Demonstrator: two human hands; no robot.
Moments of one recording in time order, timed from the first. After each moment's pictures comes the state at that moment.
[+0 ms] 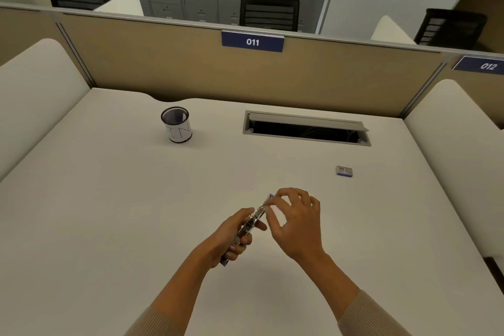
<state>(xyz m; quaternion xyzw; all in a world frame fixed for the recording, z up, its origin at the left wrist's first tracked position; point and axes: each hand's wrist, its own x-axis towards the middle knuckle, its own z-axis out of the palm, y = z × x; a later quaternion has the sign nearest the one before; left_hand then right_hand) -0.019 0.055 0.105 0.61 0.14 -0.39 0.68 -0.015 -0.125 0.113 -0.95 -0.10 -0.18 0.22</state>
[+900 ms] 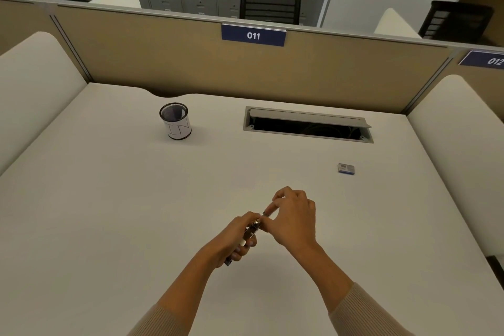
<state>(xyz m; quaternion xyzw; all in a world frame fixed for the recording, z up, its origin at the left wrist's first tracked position) -0.014 0.045 0.097 0.65 0.16 -0.39 0.63 0.002 -0.107 0.124 -0.98 0.00 0.03 0.19</state>
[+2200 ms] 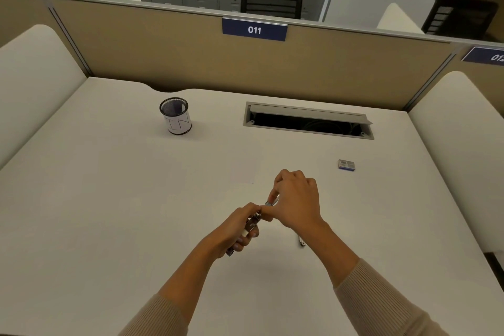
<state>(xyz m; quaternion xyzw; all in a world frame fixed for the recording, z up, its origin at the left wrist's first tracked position) -0.011 0.043 0.103 0.67 0.11 -0.36 0.64 0.020 -0.109 0.158 -0.99 -0.07 0.04 0.11</state>
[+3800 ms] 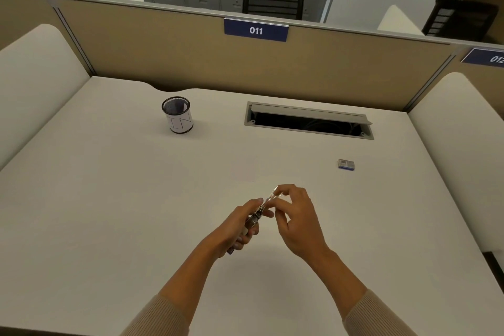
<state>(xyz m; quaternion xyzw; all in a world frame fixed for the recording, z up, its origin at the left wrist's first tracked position) -0.021 0.040 0.115 0.66 0.09 -0.35 0.65 -0.022 -0.131 0.110 -0.93 -0.16 -0.11 0.32</state>
